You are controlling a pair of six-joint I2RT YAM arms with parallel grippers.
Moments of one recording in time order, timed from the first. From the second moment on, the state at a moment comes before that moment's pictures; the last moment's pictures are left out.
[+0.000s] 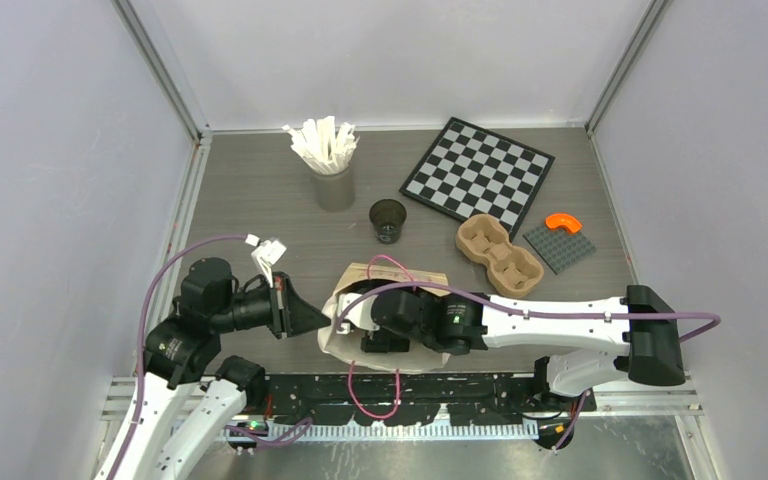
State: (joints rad) left arm -0.39 0.47 0.79 -0.78 0.77 -0.54; right arm 1.35 1.36 1.01 -0.47 0.38 -0.34
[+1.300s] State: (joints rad) left arm -0.39 0.56 0.89 -0.88 0.63 -0.62; right arm 1.25 1.32 1.33 -0.66 0.21 -0.09
